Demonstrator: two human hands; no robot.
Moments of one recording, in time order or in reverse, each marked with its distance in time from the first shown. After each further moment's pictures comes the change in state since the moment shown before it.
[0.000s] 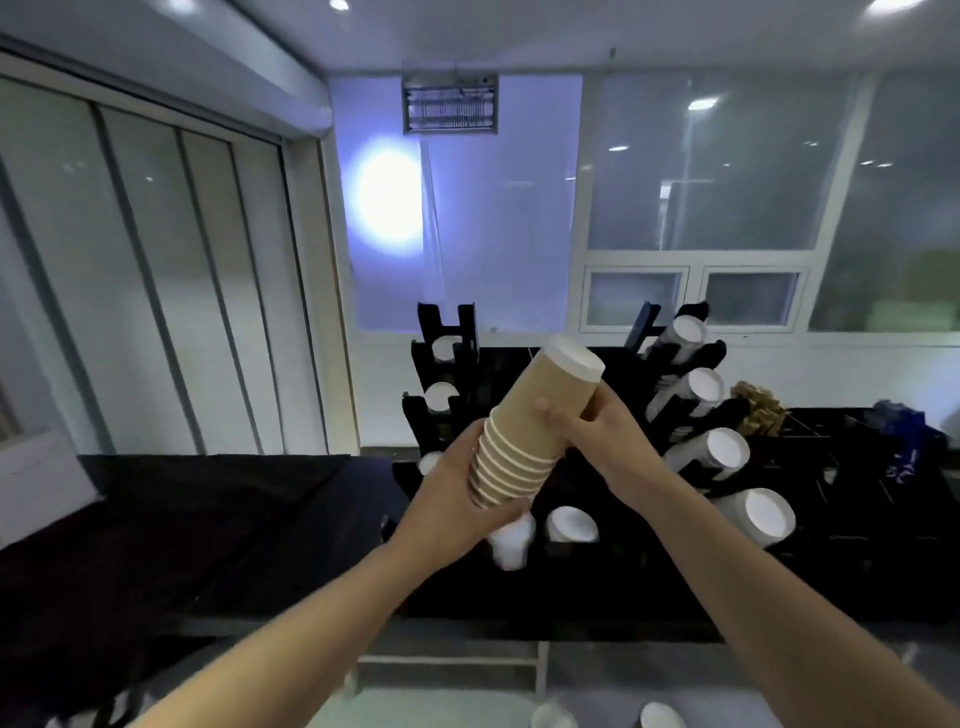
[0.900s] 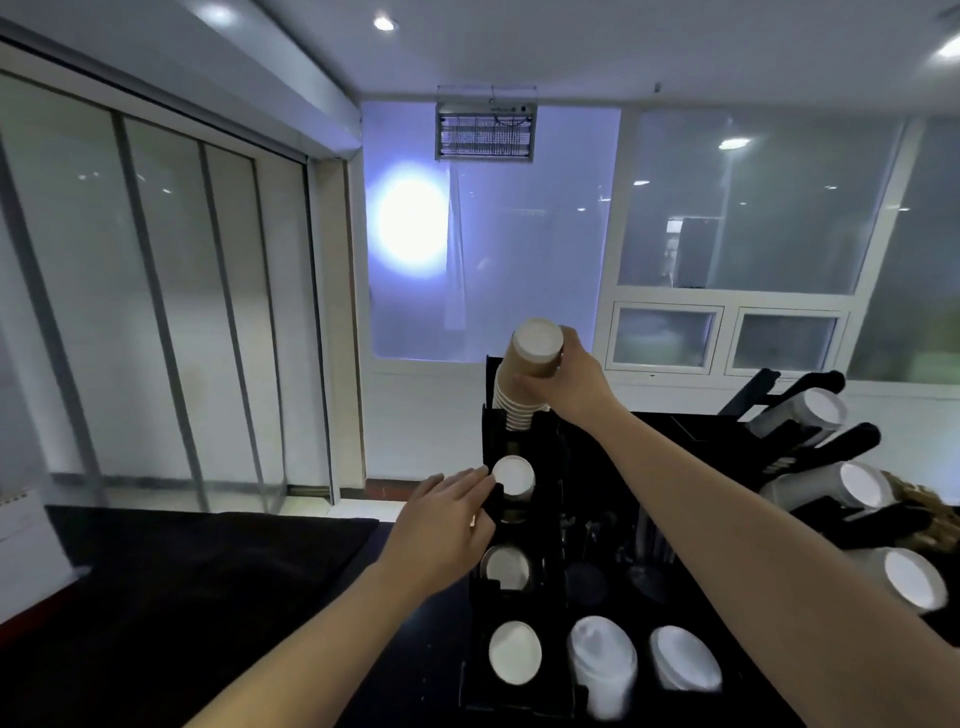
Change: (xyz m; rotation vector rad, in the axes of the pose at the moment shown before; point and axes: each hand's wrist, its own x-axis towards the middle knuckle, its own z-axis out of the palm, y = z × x) left_hand 0.105 -0.140 -0.109 0.750 -0.008 0.157; right_hand 0.271 0.040 0.109 -0.561 0.111 -0.101
